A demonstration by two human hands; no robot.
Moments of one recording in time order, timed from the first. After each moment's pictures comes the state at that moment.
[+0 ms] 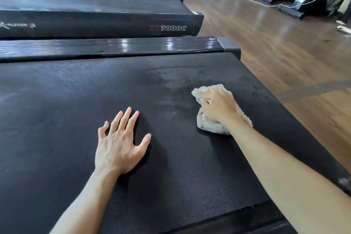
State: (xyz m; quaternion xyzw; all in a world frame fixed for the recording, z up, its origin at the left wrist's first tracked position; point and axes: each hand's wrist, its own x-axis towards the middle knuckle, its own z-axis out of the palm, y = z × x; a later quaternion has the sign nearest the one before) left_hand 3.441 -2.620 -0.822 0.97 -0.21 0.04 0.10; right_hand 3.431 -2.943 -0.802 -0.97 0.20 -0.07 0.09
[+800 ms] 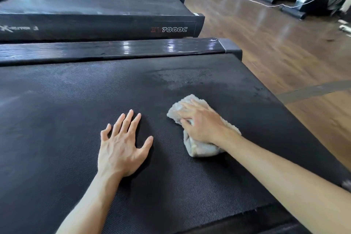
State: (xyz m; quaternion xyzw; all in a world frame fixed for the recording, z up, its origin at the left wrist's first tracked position) left_hand 3.441 -2.620 -0.822 0.97 -0.21 0.04 0.10; right_hand 3.410 -2.886 -0.809 -0.99 0.00 -0.01 0.13
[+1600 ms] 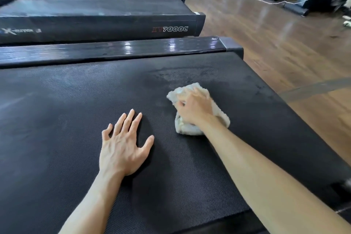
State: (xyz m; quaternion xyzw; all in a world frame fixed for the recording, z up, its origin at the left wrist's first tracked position) left_hand 3.441 -2.621 -0.821 0.97 -0.21 0.04 0.09; right_hand 3.458 -2.870 -0.797 -0.98 0.13 -0.08 0.11
